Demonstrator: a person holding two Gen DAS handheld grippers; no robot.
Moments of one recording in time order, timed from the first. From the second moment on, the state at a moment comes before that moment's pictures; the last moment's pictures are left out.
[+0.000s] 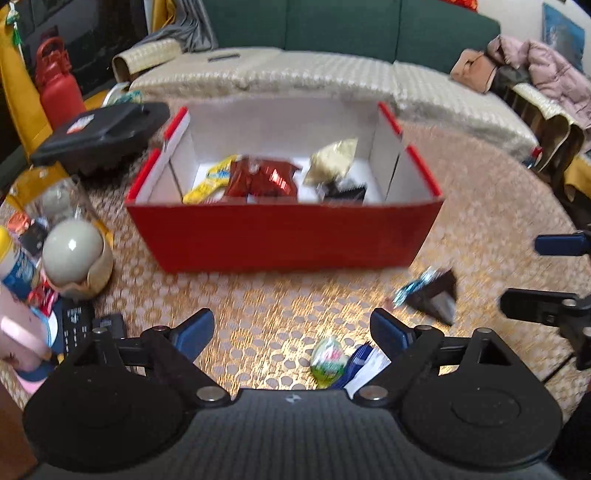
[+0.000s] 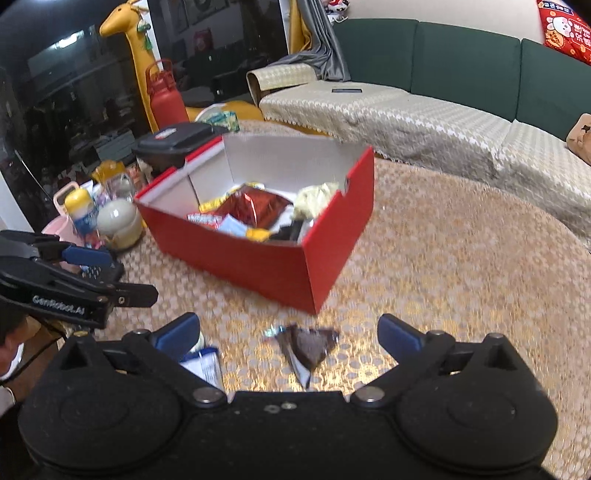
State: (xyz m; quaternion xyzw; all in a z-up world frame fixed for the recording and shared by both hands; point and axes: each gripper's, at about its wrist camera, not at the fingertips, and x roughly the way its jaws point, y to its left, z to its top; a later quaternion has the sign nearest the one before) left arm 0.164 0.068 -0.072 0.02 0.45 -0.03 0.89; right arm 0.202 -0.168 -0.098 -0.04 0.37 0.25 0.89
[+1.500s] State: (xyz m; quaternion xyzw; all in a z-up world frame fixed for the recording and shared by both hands) left arm 0.176 0.059 -0.132 0.01 0.51 -0.01 0.86; right arm 0.170 -0.047 -0.174 -0.25 0.42 0.37 0.79
